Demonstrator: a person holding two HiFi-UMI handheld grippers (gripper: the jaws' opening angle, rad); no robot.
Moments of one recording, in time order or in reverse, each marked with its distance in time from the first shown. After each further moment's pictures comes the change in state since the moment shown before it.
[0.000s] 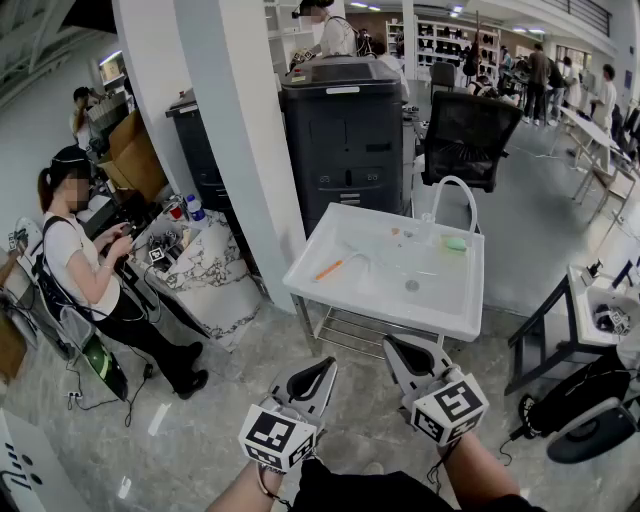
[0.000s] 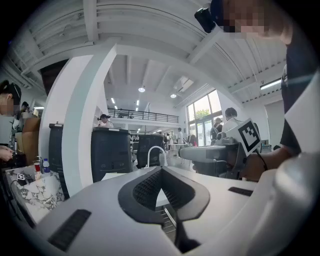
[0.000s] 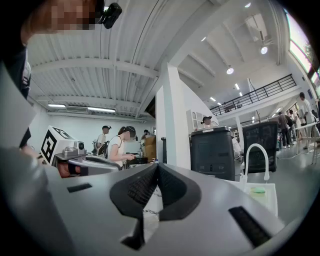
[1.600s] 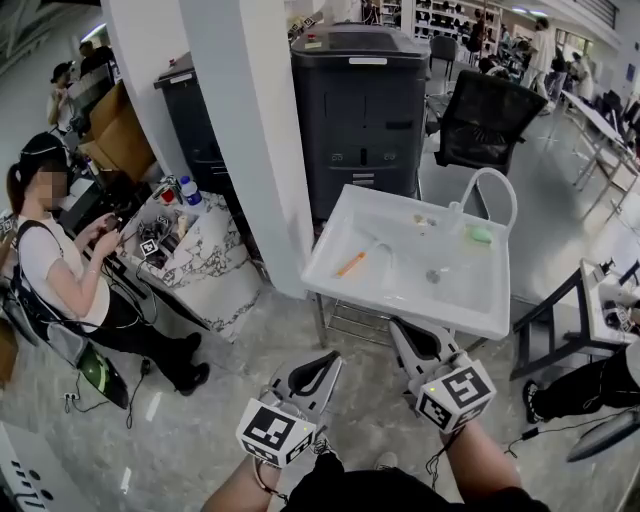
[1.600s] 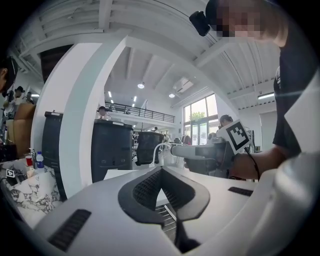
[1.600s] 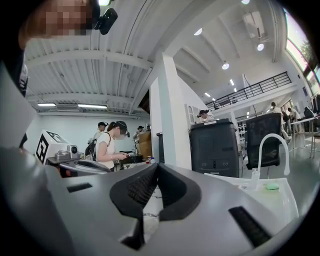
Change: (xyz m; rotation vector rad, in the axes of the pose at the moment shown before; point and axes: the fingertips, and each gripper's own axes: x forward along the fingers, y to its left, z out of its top) left arm 0.009 0.135 -0.022 -0.043 0.023 -0.099; right arm 0.145 0.004 -0.016 0.041 0.038 -0.057
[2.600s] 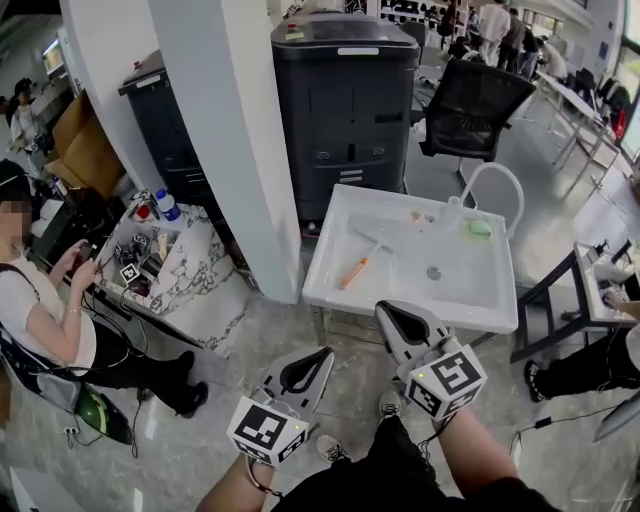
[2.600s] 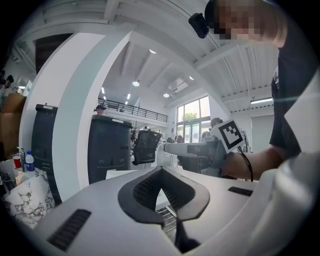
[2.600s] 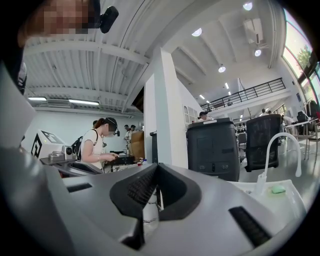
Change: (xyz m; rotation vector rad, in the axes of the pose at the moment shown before) left arm 0.014 0.101 -0.003 -0.004 0.005 -0.105; right arm 0.110 -0.001 -0.001 -0.011 -0.010 -0.082
